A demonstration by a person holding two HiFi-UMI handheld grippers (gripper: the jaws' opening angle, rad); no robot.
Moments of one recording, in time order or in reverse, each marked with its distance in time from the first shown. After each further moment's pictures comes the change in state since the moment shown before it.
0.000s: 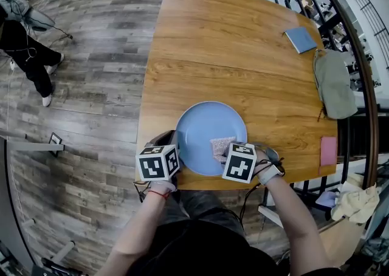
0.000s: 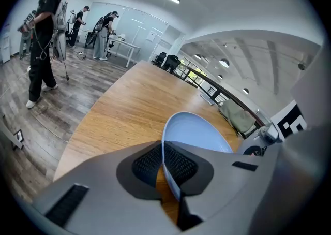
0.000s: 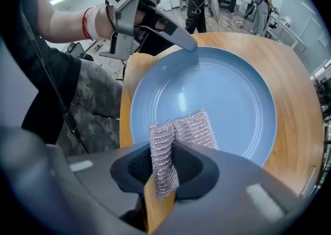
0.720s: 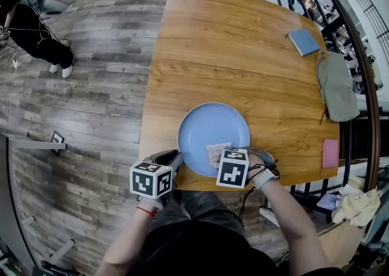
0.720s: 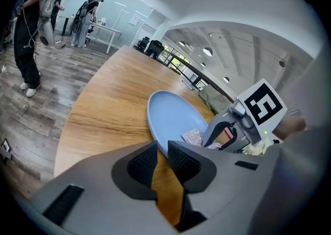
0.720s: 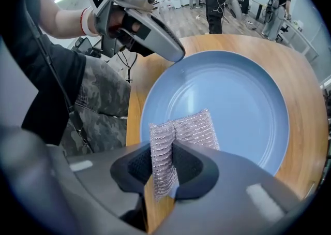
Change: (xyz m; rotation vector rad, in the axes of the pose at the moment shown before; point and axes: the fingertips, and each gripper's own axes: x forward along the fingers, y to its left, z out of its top) left arm -0.038 -0.013 -0.051 0.100 0.162 -0.193; right arm 0.011 0.022 0.019 -0.077 0.024 0.051
